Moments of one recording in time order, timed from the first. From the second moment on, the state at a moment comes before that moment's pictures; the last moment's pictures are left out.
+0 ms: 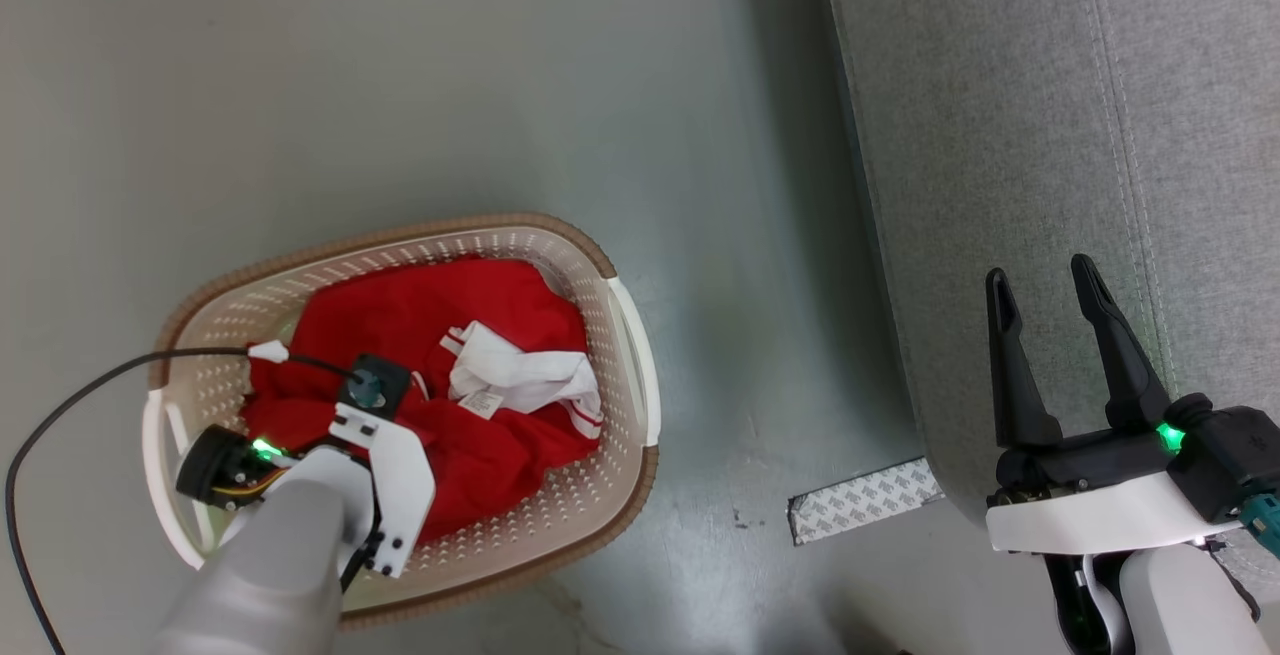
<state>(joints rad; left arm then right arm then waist) -0.81 0.17 -0.43 1.25 -0.01 -0.10 0.09 -0.30 -0.05 0.11 0.12 0.26 0.13 -0.26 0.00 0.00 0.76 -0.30</state>
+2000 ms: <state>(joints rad) -0.34 0.08 -0.33 0.63 -0.29 -0.02 -0.26 0.02 -0.05 -0.01 0.23 0.15 0.13 -0.26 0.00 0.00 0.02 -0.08</state>
